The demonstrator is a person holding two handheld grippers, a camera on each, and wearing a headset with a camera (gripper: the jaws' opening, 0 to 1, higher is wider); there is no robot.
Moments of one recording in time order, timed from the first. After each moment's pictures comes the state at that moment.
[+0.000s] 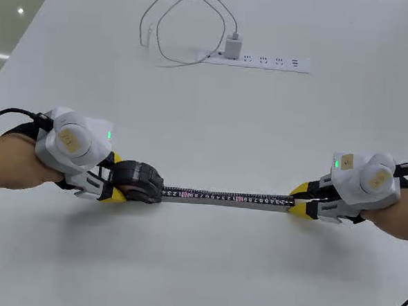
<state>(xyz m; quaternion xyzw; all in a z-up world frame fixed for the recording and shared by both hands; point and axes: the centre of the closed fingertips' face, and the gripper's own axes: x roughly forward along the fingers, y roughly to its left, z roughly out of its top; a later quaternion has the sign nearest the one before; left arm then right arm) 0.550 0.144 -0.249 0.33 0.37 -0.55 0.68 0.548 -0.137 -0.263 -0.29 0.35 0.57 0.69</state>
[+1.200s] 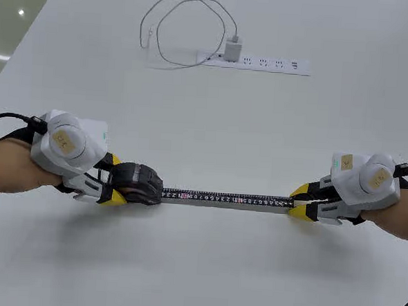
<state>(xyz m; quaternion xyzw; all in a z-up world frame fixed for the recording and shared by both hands) 0.549 0.143 -0.247 0.30 0.37 -0.54 0.69 0.550 -0.140 -0.262 -0.28 0.35 0.56 0.69</state>
